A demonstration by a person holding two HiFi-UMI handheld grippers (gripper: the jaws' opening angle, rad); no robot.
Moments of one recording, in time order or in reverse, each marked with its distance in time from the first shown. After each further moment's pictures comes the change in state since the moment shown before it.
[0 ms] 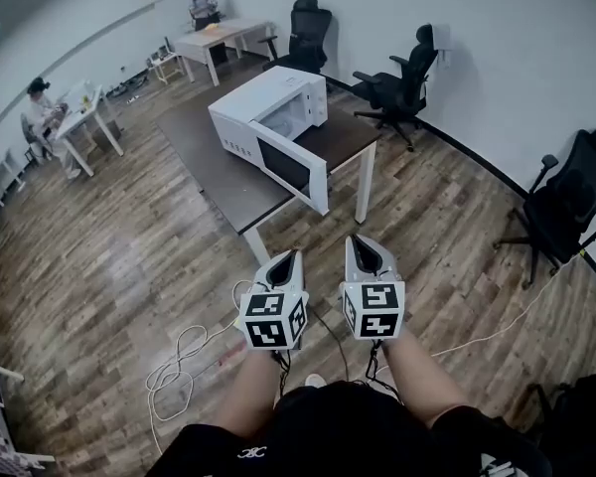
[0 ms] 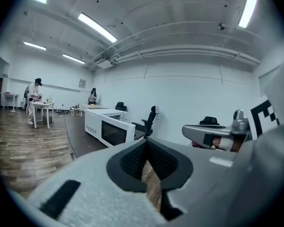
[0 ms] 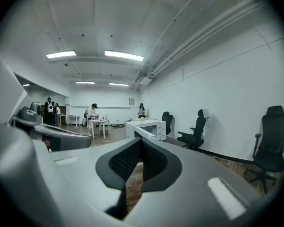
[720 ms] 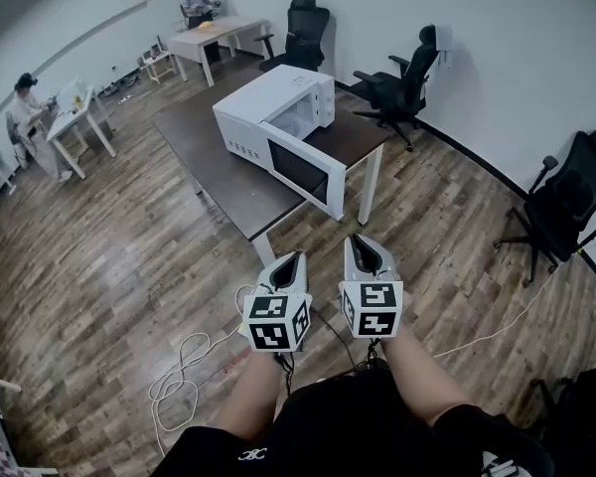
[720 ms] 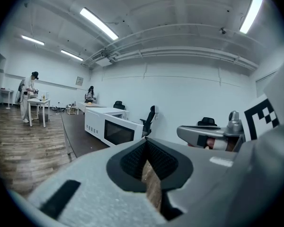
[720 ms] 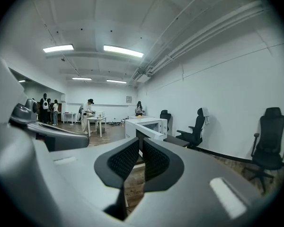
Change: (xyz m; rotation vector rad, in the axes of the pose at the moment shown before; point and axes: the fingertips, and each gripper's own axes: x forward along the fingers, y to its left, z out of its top) left arm 0.008 0.068 0.001 -0.012 0.007 -0.051; right arm 0.056 0.050 -0.008 -0.009 0.025 -0.049
